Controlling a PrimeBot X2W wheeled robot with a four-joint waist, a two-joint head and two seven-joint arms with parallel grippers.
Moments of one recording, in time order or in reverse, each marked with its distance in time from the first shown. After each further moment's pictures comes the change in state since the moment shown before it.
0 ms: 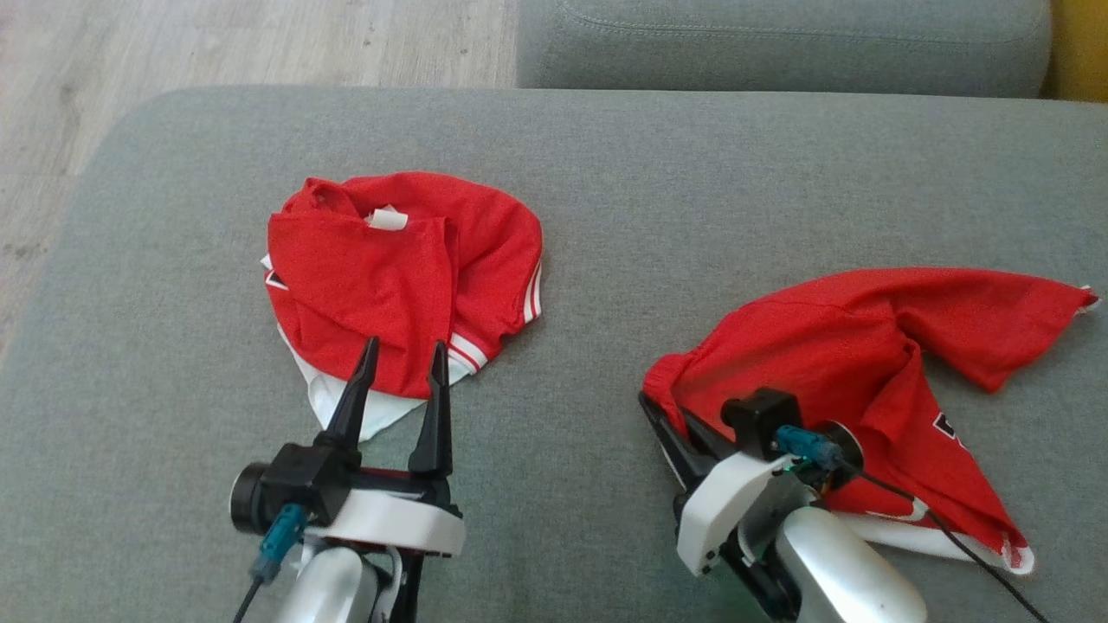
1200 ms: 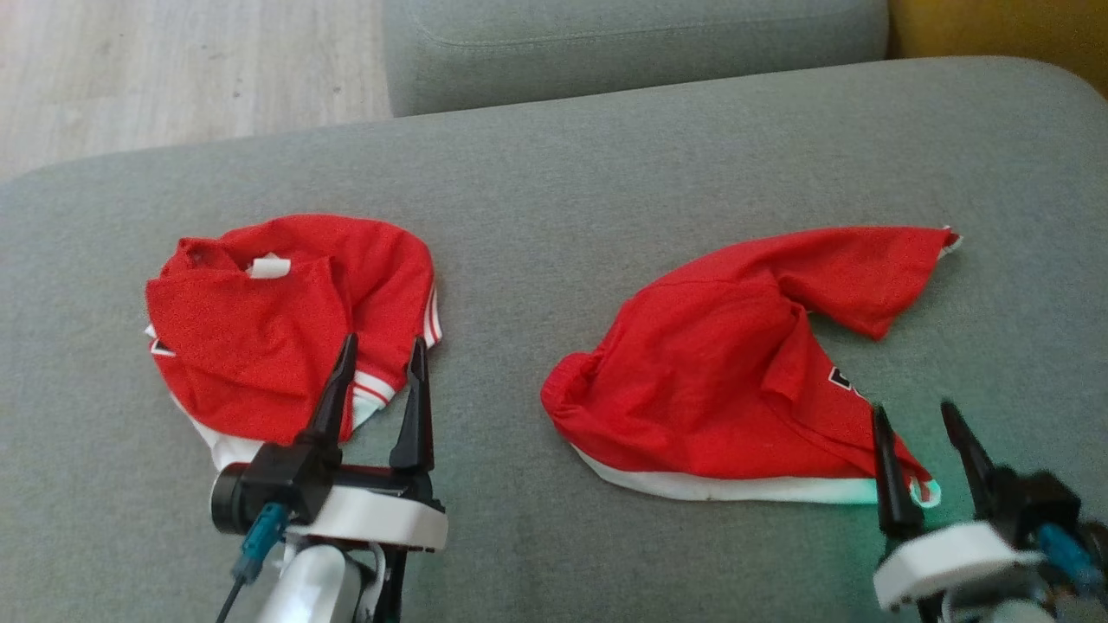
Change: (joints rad) left arm 0.004 0.000 0.049 0.000 0.021 -0.009 0.000; right arm 0.338 -0.003 -0.571 -0.356 -0.219 0.000 -0.061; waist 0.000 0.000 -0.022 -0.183
